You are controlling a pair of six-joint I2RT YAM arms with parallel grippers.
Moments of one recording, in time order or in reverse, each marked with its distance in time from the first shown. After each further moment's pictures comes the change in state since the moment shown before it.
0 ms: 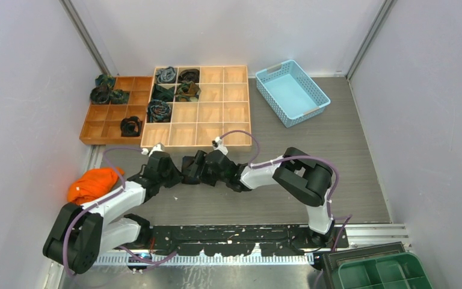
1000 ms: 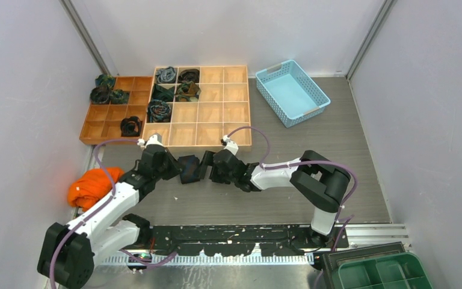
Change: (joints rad) left arm 0.000 -0.177 0.133 -0.176 -0.024 0.048; right arm -0.015 -0.149 -0.066 -0.187 0.114 -0.187
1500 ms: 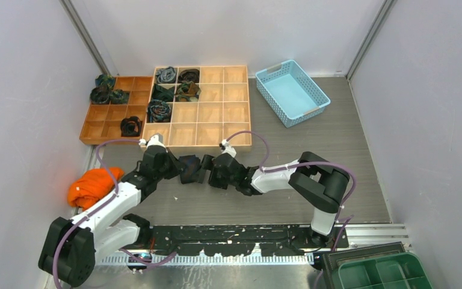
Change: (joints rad) left arm 0.000 0.060 -0.051 0.141 0.013 0.010; right arm 0.015 -0.004 -0.048 0.096 -0.079 0.057
